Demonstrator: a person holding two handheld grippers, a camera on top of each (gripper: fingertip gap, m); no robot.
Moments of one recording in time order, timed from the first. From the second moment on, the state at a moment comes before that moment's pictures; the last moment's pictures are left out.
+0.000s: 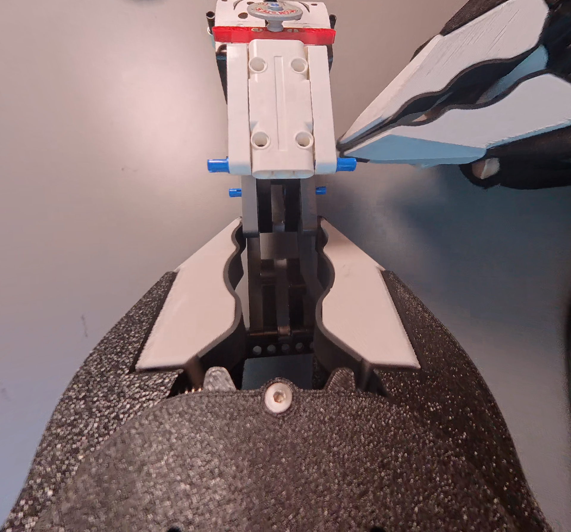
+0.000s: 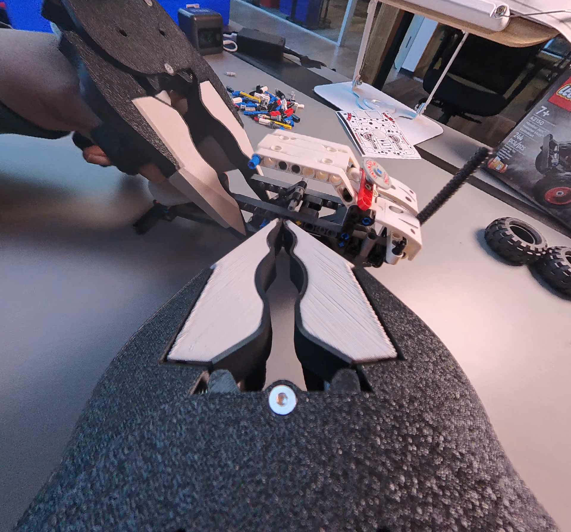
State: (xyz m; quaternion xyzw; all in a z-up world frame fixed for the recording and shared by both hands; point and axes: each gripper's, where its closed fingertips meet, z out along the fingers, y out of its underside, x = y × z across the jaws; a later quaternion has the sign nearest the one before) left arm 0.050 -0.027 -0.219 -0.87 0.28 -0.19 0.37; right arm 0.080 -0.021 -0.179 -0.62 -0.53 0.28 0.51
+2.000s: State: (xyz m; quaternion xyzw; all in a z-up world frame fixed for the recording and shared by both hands) left arm -0.156 0.000 -0.053 -0.68 0.00 0.01 0.73; right arm 0.044 0.142 -0.030 -0.57 -0.46 0.33 0.59
